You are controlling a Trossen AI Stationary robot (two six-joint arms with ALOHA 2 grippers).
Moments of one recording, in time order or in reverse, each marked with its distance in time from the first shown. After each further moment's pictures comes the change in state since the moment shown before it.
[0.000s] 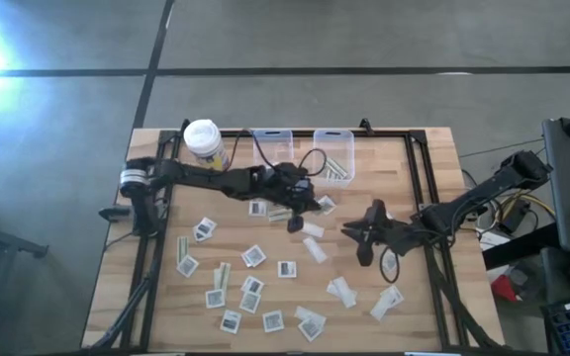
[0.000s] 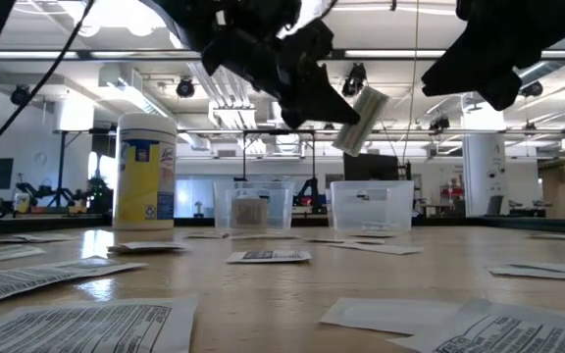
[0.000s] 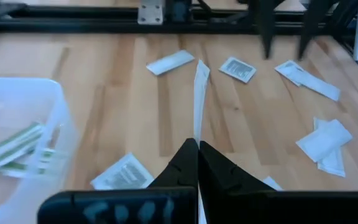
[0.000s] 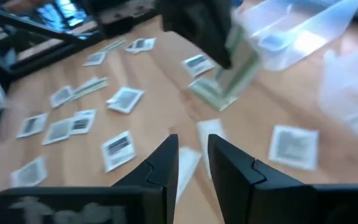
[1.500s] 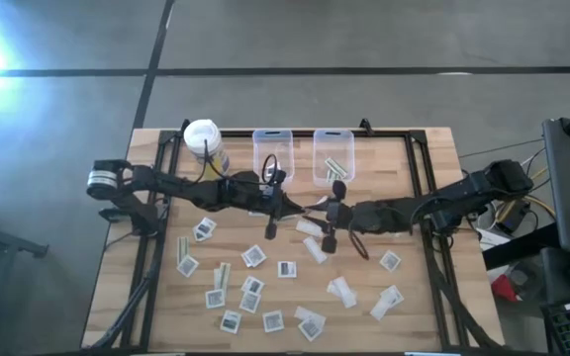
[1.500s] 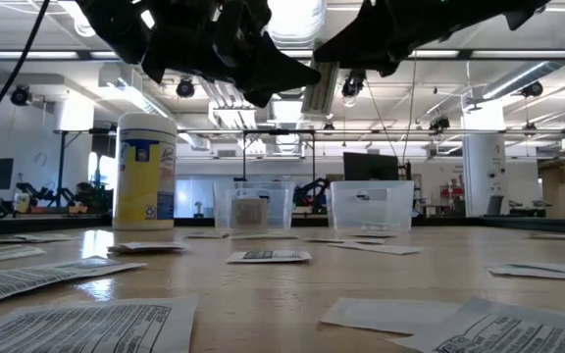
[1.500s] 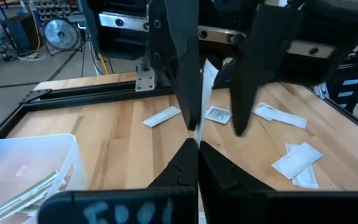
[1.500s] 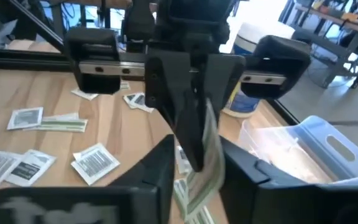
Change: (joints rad) left arm -0.046 -0.223 -0.403 0.492 -0.008 0.050; right arm -0.266 0.319 0.180 0.454 -0.223 -0.717
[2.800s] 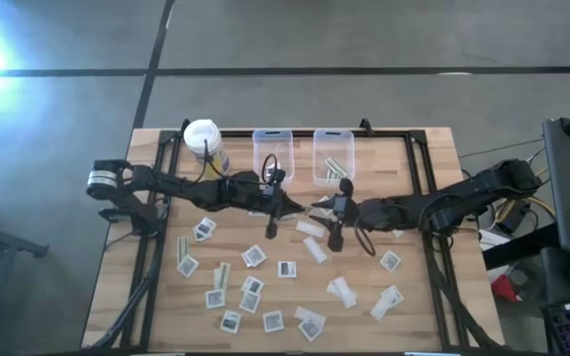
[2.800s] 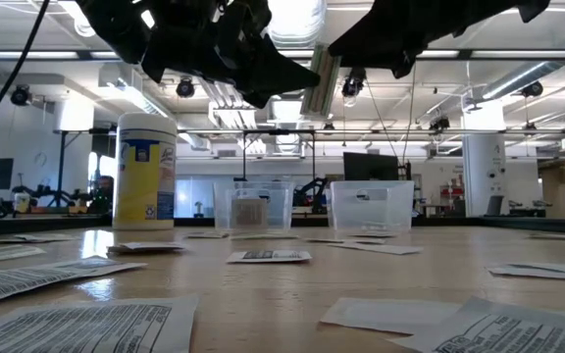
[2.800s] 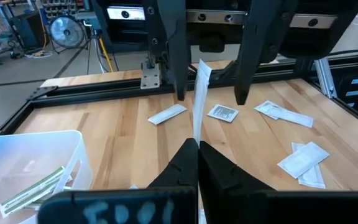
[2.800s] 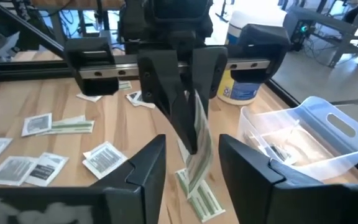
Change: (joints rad) left arm 0.000 -0.001 0.000 -0.006 -0.022 0.000; right arm -0.003 -0.077 -0.020 -0.086 -0.002 0.109
